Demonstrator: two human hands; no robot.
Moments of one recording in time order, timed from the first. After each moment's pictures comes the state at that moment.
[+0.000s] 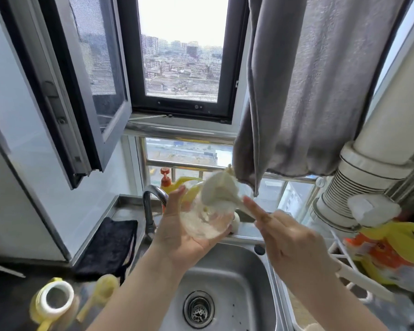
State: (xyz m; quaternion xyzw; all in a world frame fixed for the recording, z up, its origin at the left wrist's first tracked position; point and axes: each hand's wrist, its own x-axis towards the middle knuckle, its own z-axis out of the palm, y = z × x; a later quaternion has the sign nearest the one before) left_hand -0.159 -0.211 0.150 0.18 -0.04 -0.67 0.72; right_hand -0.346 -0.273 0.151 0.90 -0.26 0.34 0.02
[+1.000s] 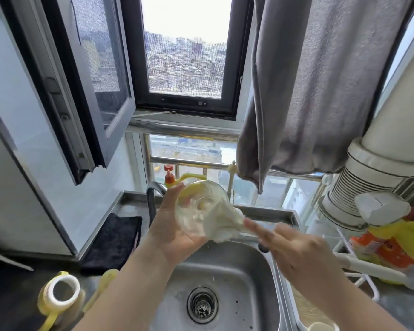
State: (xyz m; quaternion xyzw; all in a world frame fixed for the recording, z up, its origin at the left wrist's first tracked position) left_hand -0.142 -0.214 0.143 0.16 -0.10 -0.70 0.69; right_hand -0.363 -0.288 0.132 0.94 -0.20 0.26 0.03
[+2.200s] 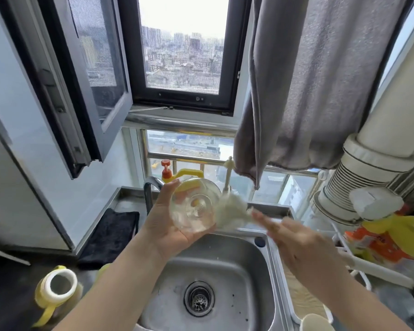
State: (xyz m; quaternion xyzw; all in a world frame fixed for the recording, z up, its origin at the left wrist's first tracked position) left_hand -0.135 -0.215 0.130 0.19 -0.10 -0.70 0.68; right_hand -0.378 -0.292 0.127 0.93 -0.25 0.27 0.03
